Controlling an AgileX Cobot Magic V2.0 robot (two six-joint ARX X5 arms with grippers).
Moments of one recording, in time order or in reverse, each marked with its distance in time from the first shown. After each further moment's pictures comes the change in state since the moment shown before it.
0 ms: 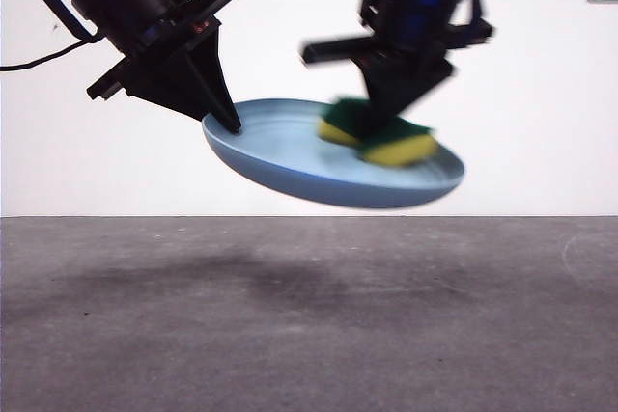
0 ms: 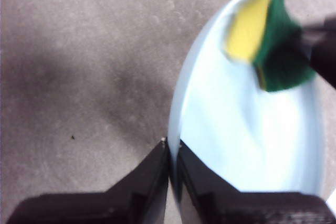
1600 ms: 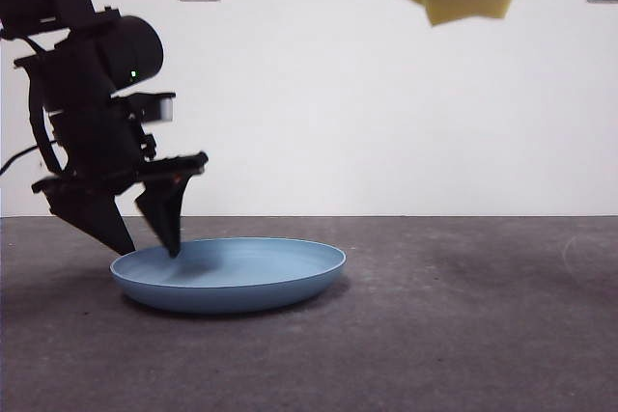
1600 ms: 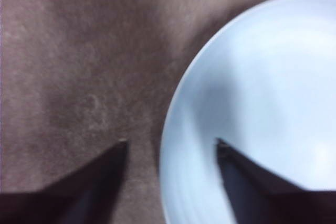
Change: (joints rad) left arm 0.151 0.280 0.003 0.058 -0.270 0.063; right arm 0.000 -0.380 -0.003 -0.257 -0.050 0.026
